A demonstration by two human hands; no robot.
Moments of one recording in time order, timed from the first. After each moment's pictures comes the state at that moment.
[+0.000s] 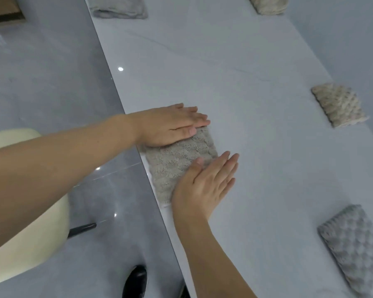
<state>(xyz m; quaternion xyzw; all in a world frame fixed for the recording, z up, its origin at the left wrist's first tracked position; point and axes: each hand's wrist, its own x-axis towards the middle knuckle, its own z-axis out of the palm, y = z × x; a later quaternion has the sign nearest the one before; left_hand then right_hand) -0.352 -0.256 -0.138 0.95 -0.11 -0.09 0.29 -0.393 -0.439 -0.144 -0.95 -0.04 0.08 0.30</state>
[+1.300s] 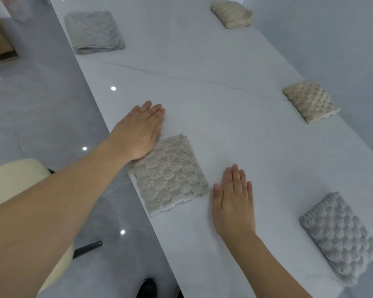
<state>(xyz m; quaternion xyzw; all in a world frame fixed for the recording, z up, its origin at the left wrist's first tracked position) -0.359 -0.262 -0.124 0.98 0.12 -0.01 0.13 -0.341 -0.548 -0.130 -0.96 -0.24 0.12 0.09</state>
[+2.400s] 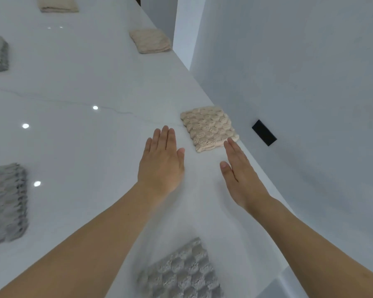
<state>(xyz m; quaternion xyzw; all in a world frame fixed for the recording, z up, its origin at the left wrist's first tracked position) -0.088 -0.597 -0.093 0.94 0.28 0.07 0.19 0.018 -0.775 -0.071 -0.88 -0.38 0.13 0.24</state>
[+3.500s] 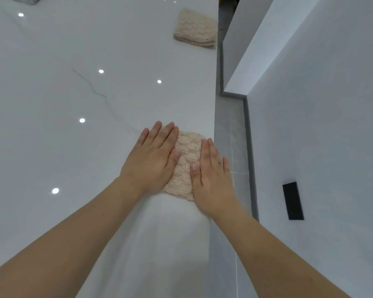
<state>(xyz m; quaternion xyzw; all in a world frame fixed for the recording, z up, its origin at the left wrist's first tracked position) 0.081 -0.607 -0.151 0.88 0.44 0.07 0.16 0.236 -0.700 -0.152 -0.77 -0.60 0.18 0.10</state>
